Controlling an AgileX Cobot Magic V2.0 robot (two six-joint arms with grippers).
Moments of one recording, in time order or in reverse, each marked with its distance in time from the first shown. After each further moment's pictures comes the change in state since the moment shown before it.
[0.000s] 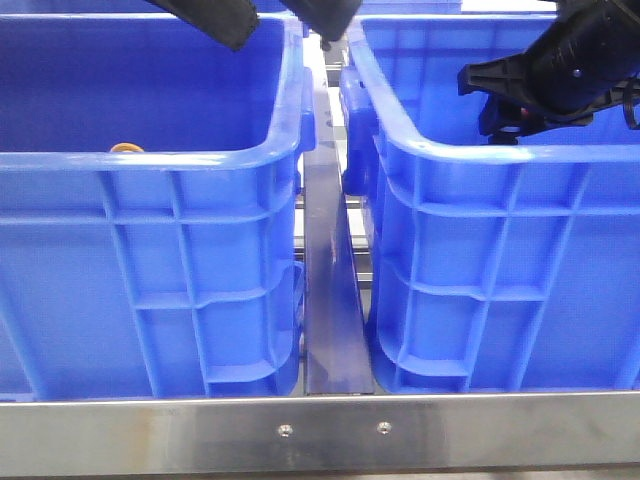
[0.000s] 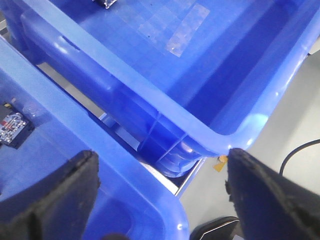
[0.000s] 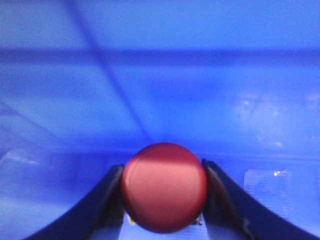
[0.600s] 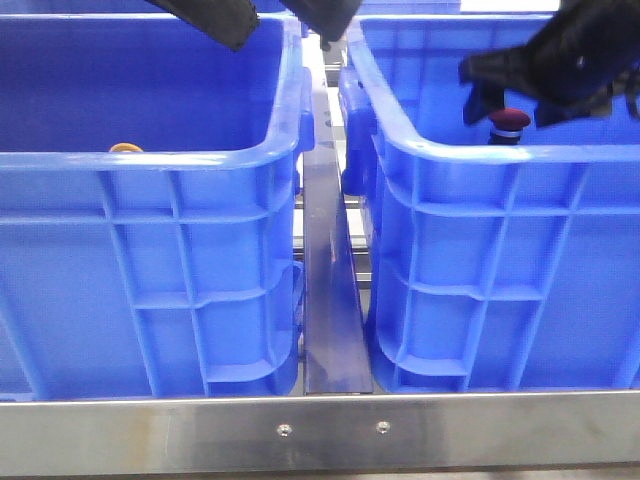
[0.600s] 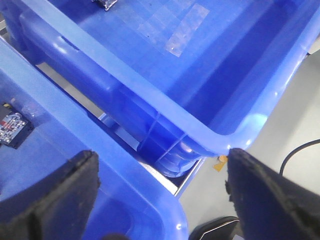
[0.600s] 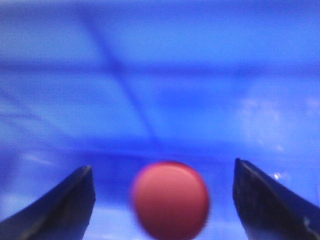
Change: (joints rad) left arm 0.000 0.000 0.000 0.000 0.000 0.000; right arm 0.000 -0.054 0.002 0.000 0.046 -0.002
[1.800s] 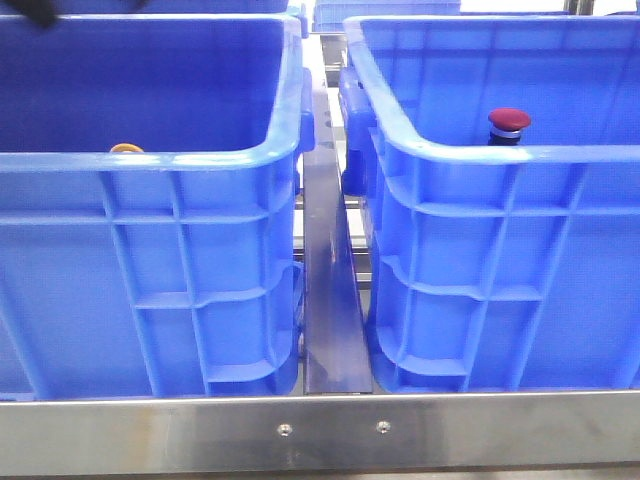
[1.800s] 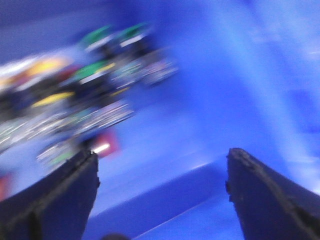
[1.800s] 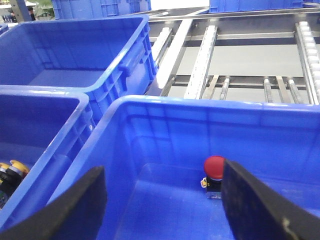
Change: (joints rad) left arm 0.377 0.040 -0.163 0.120 0.353 -0.262; right arm 0.000 -0.897 0.432 -0.015 0.137 0.000
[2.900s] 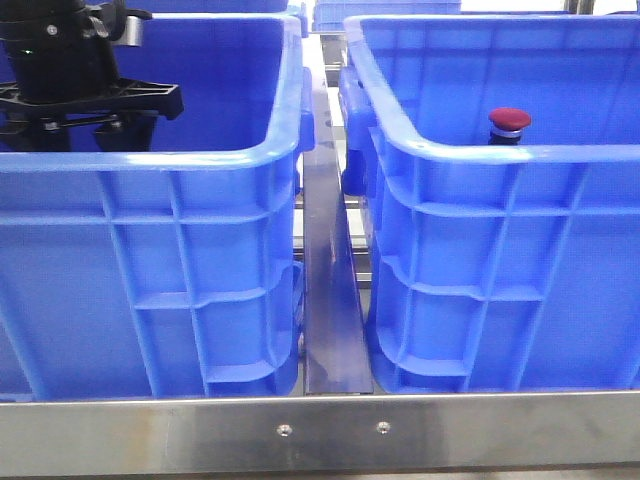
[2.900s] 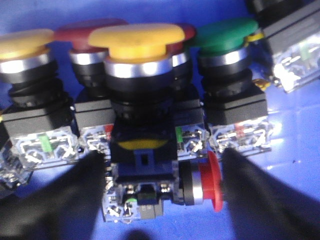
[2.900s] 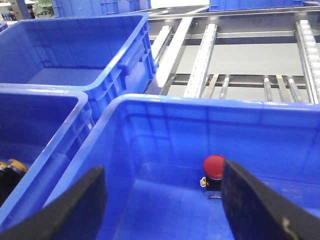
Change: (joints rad) left arm 0.126 0.555 -0.297 0.059 0.170 -0.015; right arm 0.000 0.000 0.000 -0.002 0.002 0.000
